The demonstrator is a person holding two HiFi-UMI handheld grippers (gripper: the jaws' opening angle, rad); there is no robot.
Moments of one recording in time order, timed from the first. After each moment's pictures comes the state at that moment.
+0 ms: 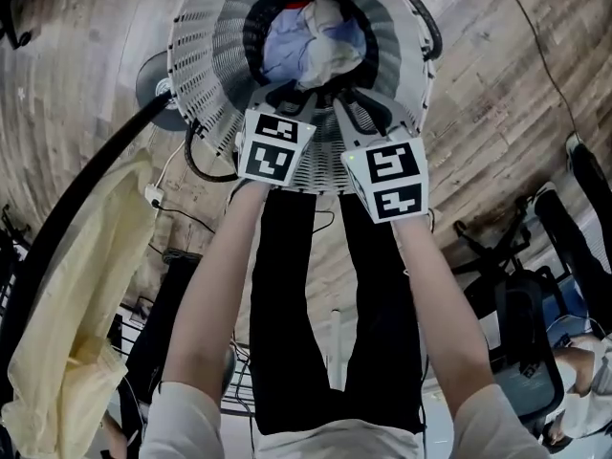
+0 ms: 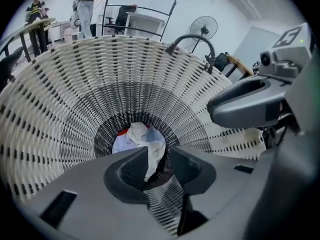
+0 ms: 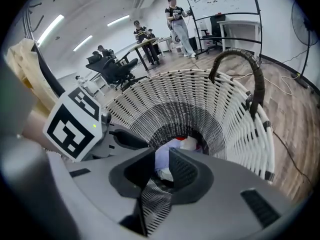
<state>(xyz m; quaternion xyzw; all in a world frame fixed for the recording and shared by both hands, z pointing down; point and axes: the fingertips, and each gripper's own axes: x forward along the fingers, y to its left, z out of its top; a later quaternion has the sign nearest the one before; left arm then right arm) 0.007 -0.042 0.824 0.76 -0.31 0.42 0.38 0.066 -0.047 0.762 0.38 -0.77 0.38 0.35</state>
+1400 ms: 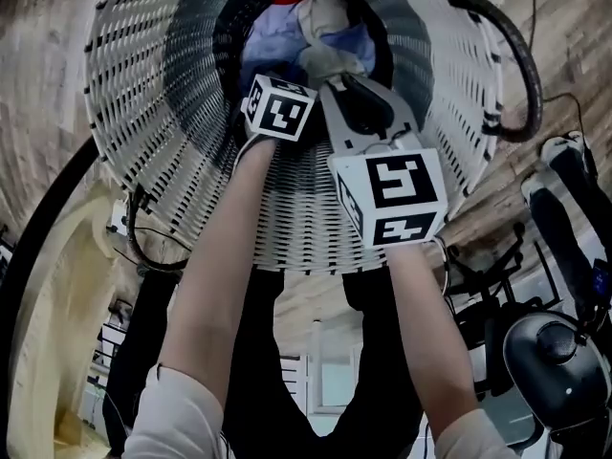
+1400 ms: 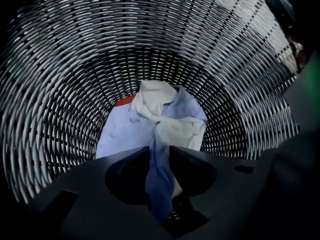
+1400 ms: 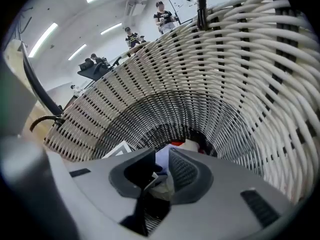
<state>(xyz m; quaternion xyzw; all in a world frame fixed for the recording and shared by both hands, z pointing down) -0.003 -0.055 1.046 0.70 -0.32 0.50 0.40 0.052 -0.096 0.857 0.40 -0.77 0.40 0.31</state>
